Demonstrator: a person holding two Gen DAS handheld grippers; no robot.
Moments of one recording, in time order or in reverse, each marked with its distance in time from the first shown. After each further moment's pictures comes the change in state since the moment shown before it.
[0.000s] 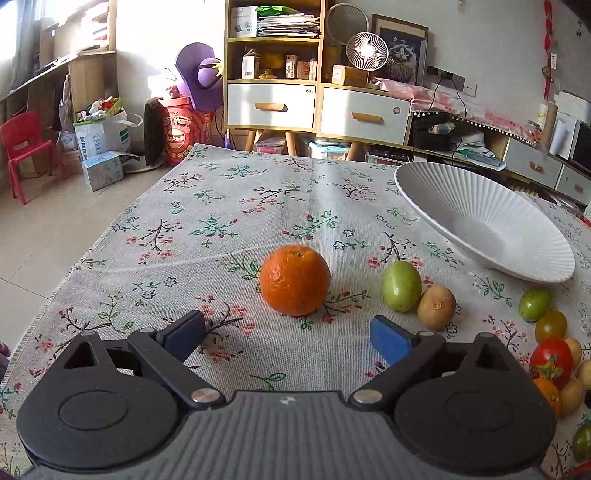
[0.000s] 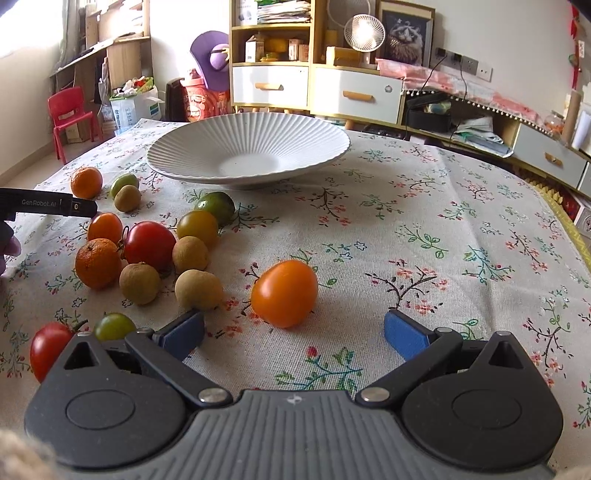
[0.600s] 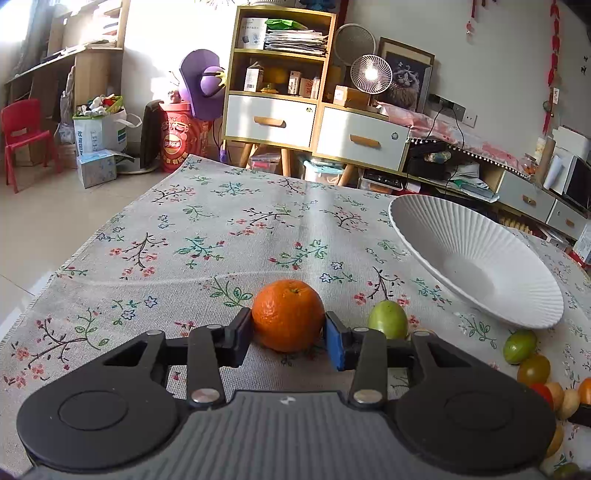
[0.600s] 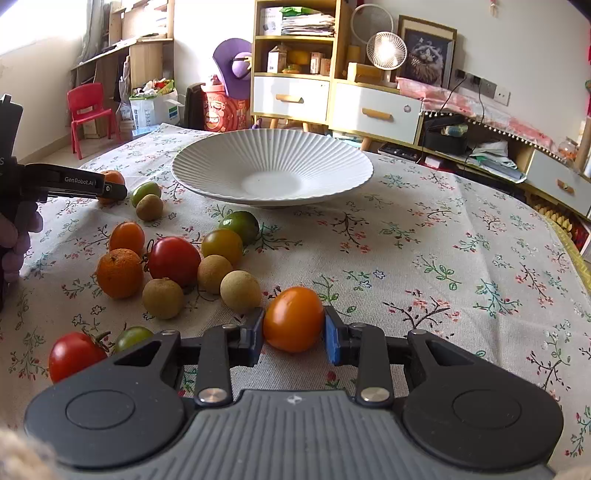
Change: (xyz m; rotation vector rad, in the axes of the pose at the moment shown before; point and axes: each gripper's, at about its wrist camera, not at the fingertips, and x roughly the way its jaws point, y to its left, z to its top) left arm 0.001 -0.001 0.007 -0.084 -0.049 -0.049; right arm -0.003 0.010 0.010 -0.067 -0.029 0.025
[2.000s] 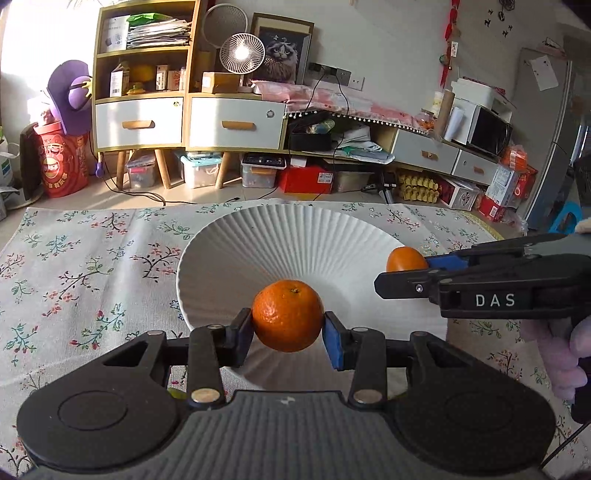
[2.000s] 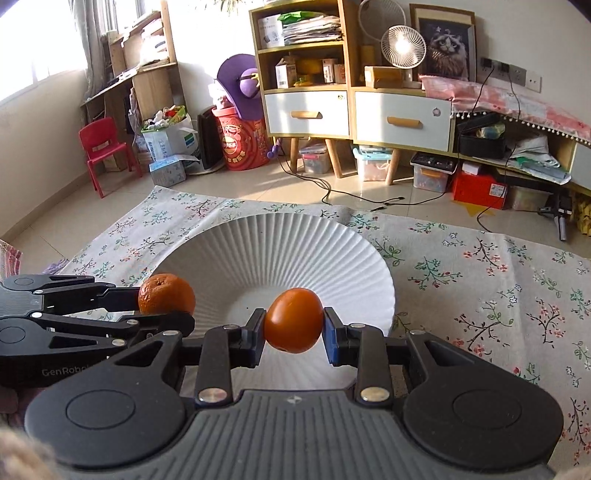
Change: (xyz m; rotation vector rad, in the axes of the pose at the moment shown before) left arm 0.044 -0.088 0.040 0.209 0.076 -0.310; right arm 0.073 -0.041 0.099 0.093 -0.006 0.168
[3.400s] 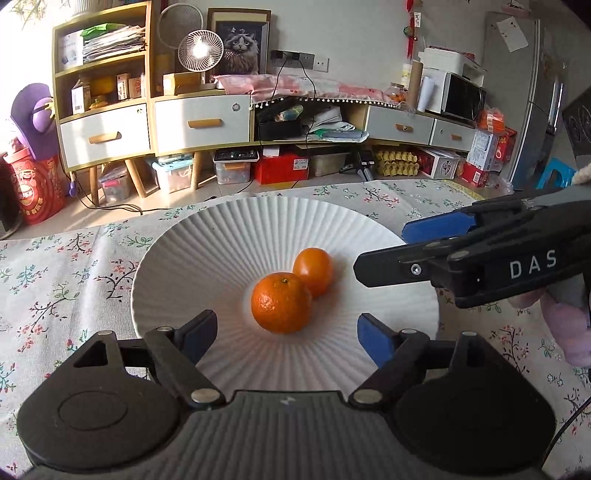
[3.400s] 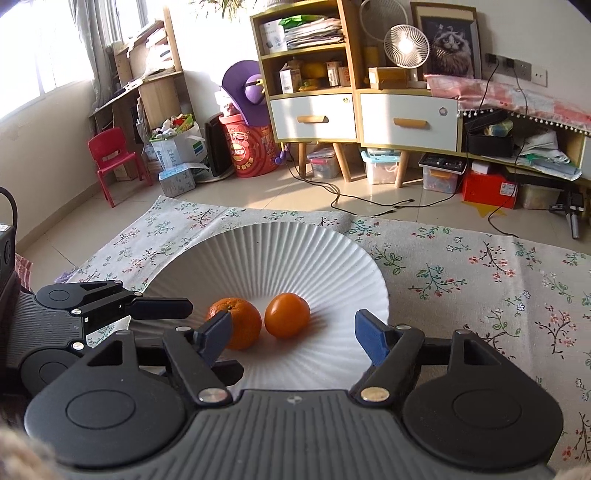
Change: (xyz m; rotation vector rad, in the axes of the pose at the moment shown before) left arm 0.004 -0.016 0.006 0.143 0.030 -0.020; right arm -0.011 -0.008 0.006 0.014 -0.022 0.040
